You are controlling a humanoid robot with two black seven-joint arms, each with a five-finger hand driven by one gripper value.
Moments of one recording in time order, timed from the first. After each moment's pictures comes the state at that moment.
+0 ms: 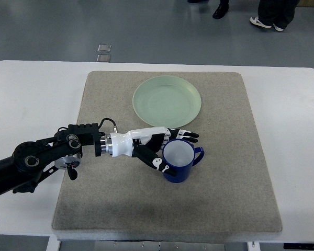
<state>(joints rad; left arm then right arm) -0.74 0.30 -0.37 -1.03 0.78 -0.56 -0.35 0.01 0.00 0.01 0.07 -0.06 0.19 0.24</state>
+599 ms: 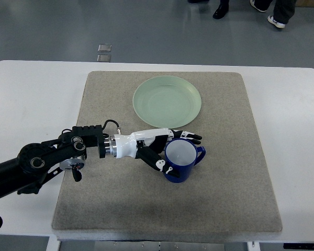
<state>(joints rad) -0.74 0.27 -0.37 -1.03 0.79 -0.53 -0.35 0.01 0.00 0.01 0.07 -0.06 0.19 0.24</state>
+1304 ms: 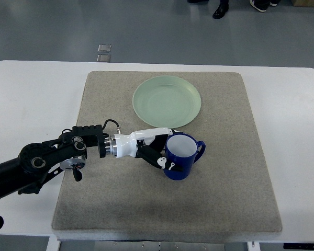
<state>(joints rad) -0.74 0.27 -0.37 -1.02 0.79 -0.53 -0.35 0.01 0.00 0.01 0.07 -0.06 0.19 0.24</state>
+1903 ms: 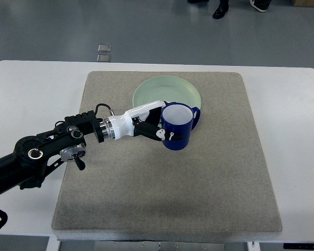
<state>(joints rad) -0.74 0.27 -0.51 -1.02 0.77 -0.39 -0.35 0.01 0.00 0.01 0.07 -0.06 0.19 0.24</state>
